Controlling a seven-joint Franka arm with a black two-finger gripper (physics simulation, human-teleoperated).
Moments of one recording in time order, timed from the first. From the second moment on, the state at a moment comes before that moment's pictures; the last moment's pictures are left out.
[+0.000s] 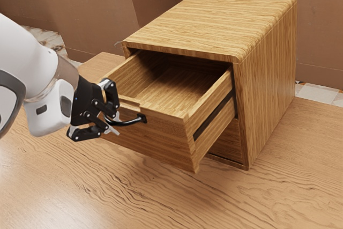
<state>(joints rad) 0.09 -0.63 -0.12 -2.23 -0.05 2.12 1.65</state>
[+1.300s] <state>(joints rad) 0.09 -0.68 -0.12 -2.22 -0.05 2.09 1.64</state>
